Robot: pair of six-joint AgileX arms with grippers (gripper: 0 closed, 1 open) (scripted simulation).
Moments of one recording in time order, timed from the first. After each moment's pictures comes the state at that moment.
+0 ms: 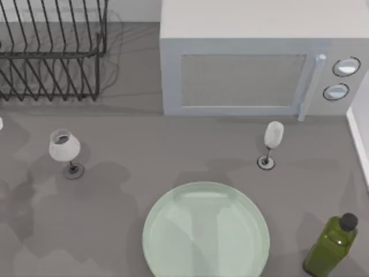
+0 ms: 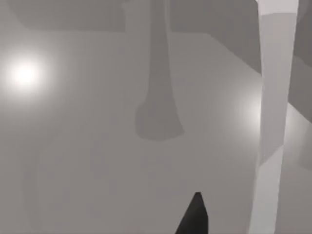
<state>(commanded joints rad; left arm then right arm) 0.30 1.68 1.26 -1.11 0.00 1.00 0.00 0.00 0.00 0.00 0.00 0.00</state>
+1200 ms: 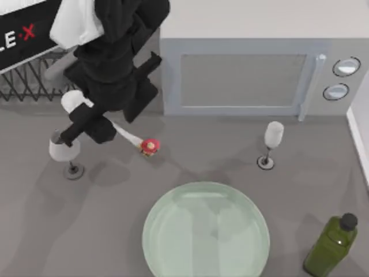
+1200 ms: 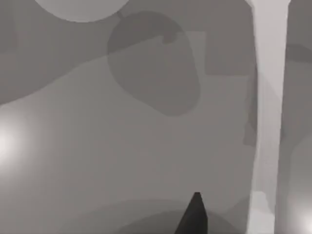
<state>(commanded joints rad) -0.55 1.88 1.58 -1.16 -0.13 -1.38 0.00 0.00 0.00 0.00 0.00 0.00</state>
